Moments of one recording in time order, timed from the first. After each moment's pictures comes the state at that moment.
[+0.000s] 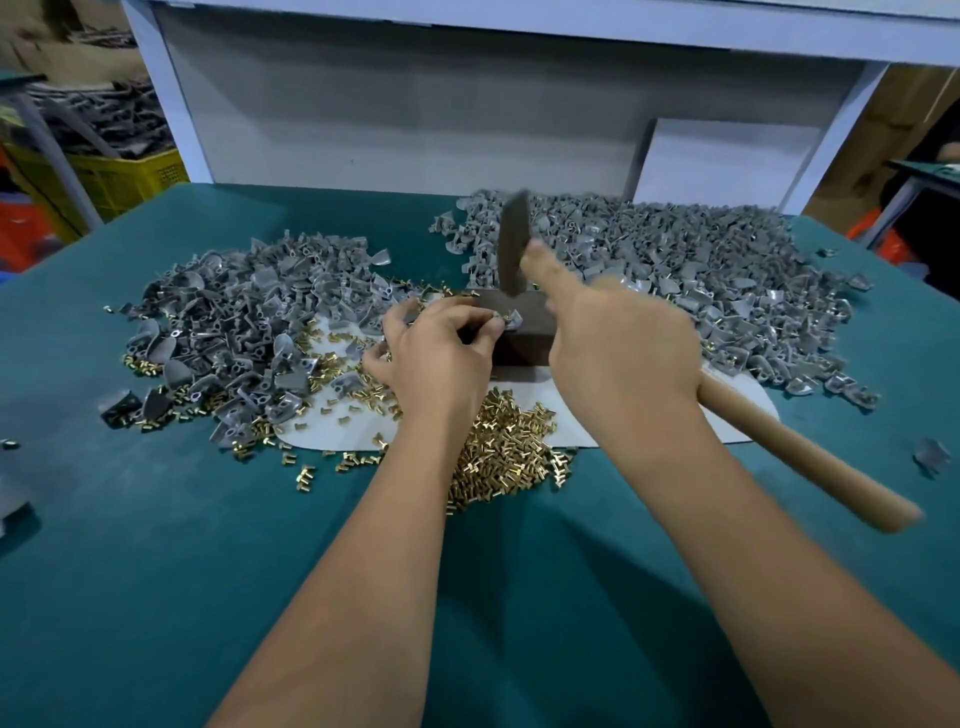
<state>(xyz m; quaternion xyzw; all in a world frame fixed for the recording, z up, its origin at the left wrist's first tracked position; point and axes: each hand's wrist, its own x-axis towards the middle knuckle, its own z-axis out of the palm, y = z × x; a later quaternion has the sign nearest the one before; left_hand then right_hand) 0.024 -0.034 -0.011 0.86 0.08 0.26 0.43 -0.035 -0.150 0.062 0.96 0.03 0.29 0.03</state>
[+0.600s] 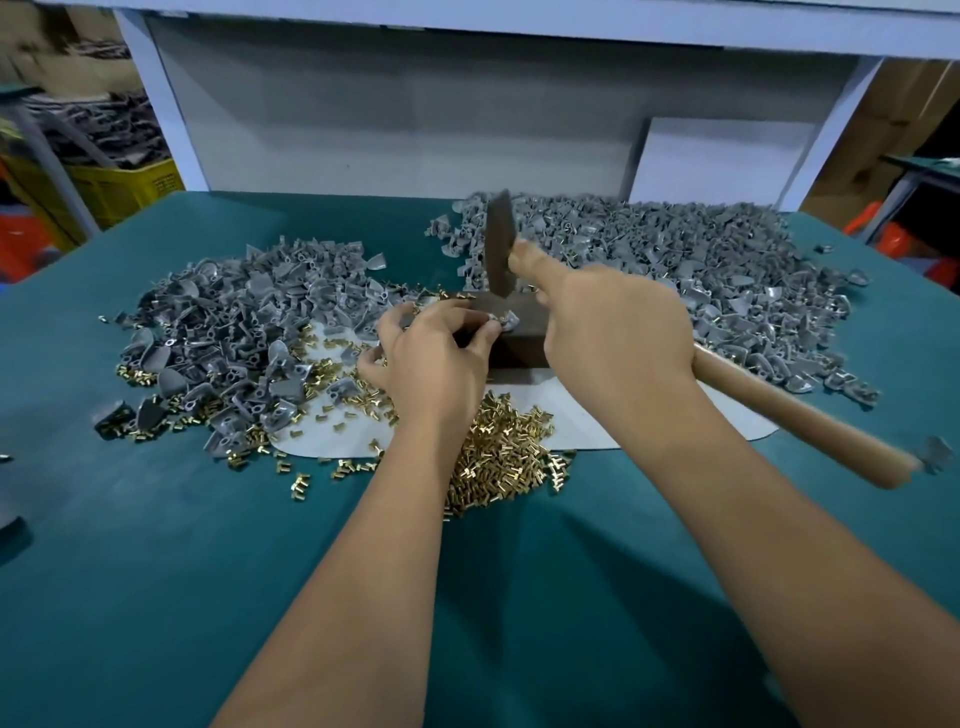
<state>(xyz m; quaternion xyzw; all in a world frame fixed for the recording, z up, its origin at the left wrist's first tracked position) 0.023 -0.032 -0.009 0.88 0.07 0.24 0.41 -0.021 -0.156 0.065 0.95 0.07 0.29 0.04</state>
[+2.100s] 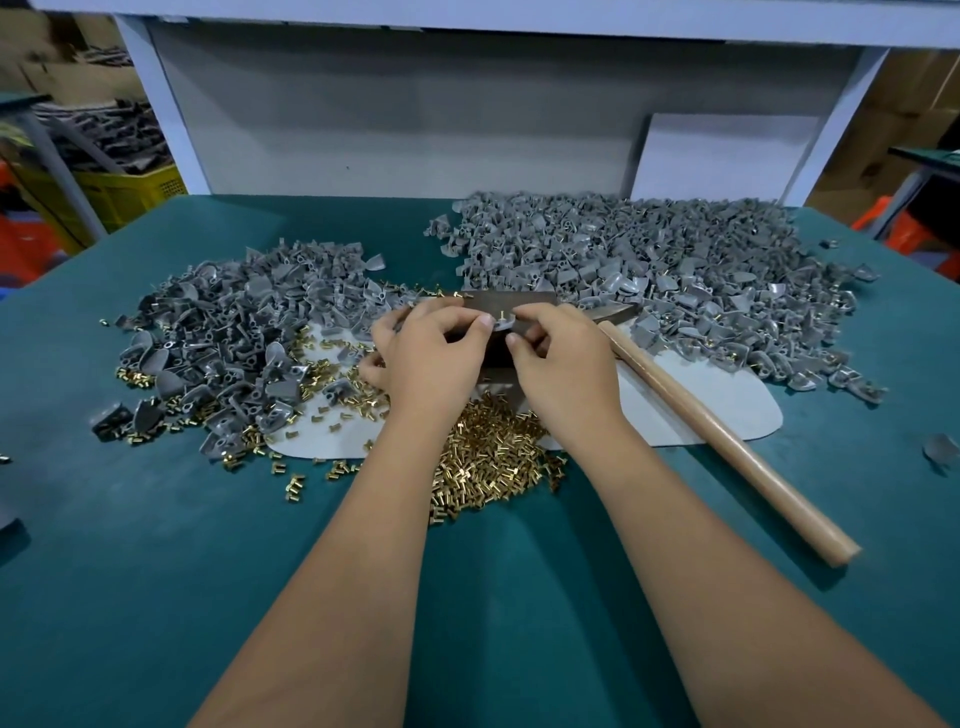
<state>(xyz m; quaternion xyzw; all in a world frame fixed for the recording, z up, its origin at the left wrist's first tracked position) 0.012 -0.031 0.007 0.86 0.07 0.16 0.48 0.013 -0.152 -0.002 0.89 0.05 0.26 -0.37</state>
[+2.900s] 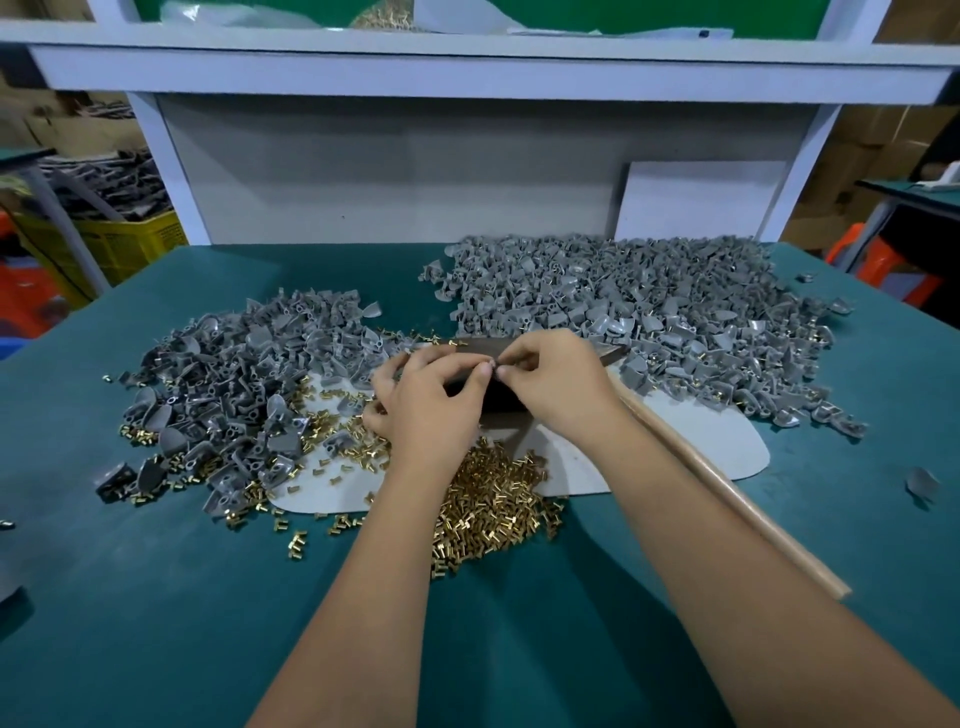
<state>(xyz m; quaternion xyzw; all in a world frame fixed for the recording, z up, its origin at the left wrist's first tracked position) 0.013 -0.031 0.008 0.87 0.05 0.16 0.46 0.030 -0.157 0.038 0.93 0.04 0.12 -0.35</state>
